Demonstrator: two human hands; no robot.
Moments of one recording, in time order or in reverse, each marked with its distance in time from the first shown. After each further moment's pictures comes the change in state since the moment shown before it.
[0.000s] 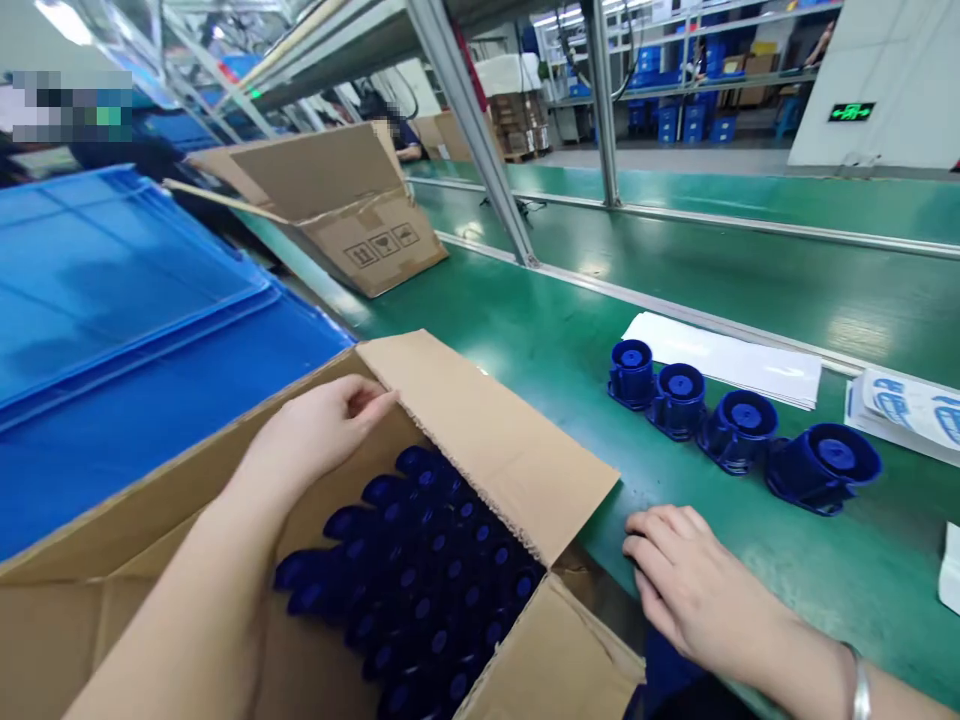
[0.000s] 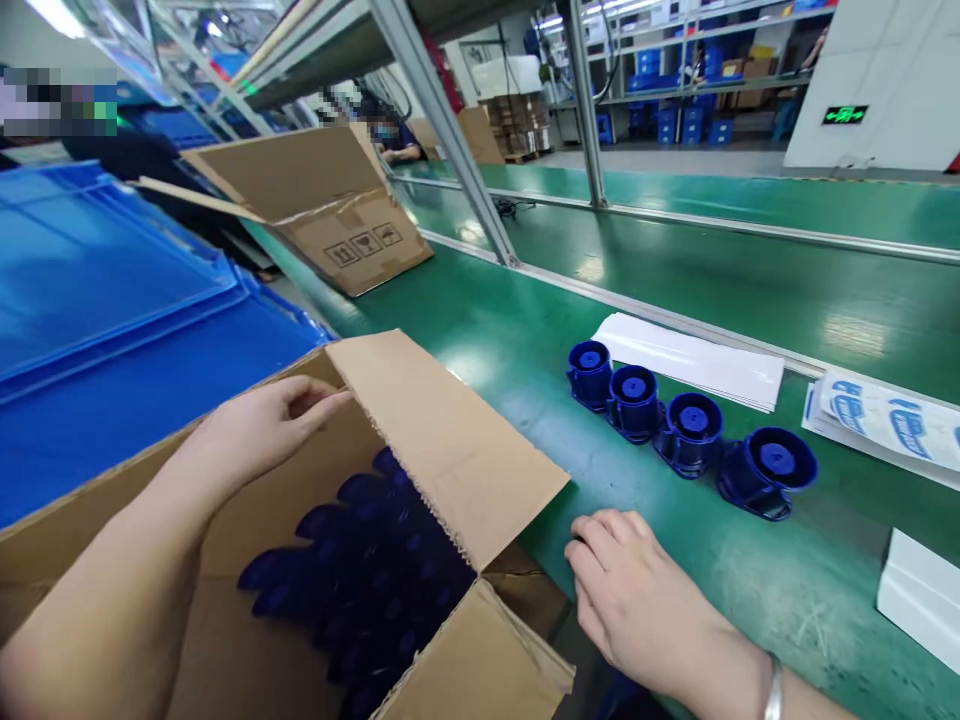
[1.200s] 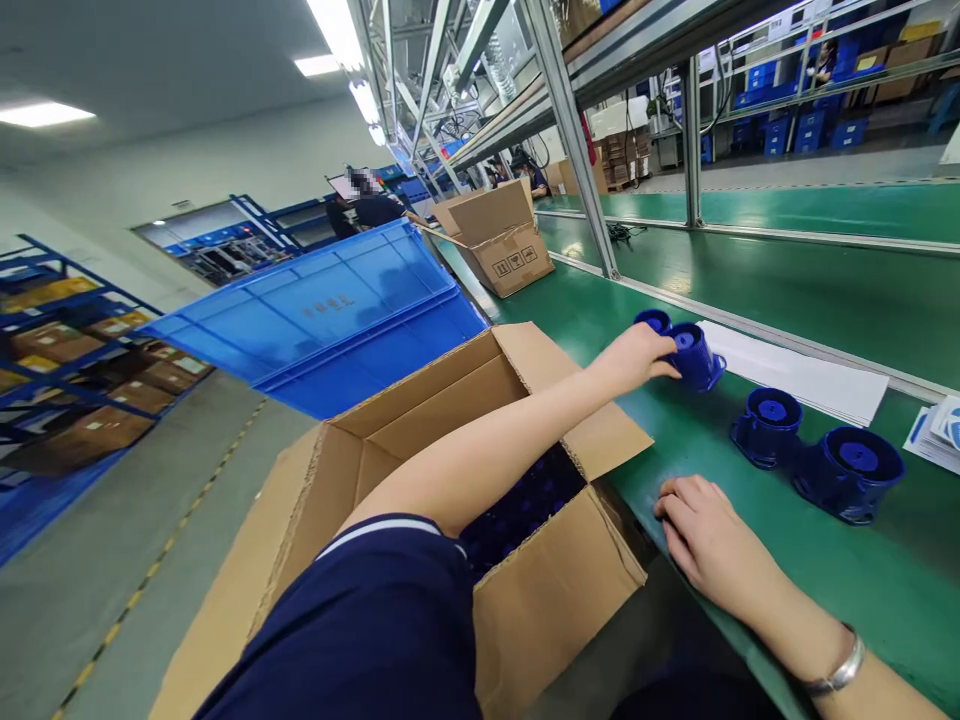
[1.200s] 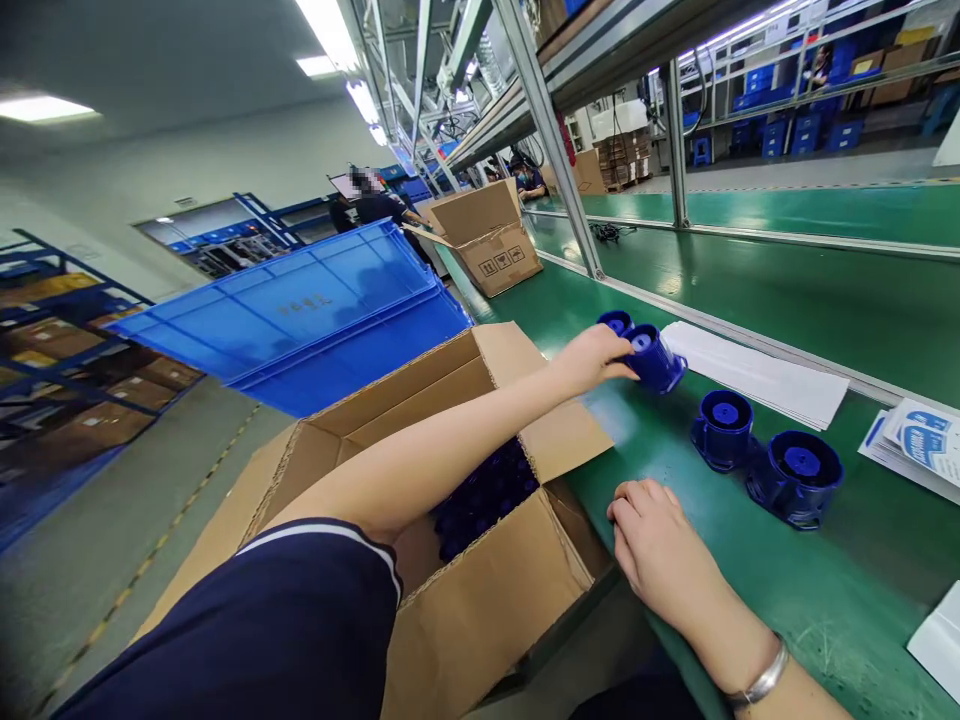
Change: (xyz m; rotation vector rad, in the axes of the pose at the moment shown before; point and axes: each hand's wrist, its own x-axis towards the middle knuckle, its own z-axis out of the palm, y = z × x) left_hand 0.017 0.231 0.045 -0.083 -0.049 0.877; right_hand -0.013 0.026 0.007 0.126 0.098 -0.117
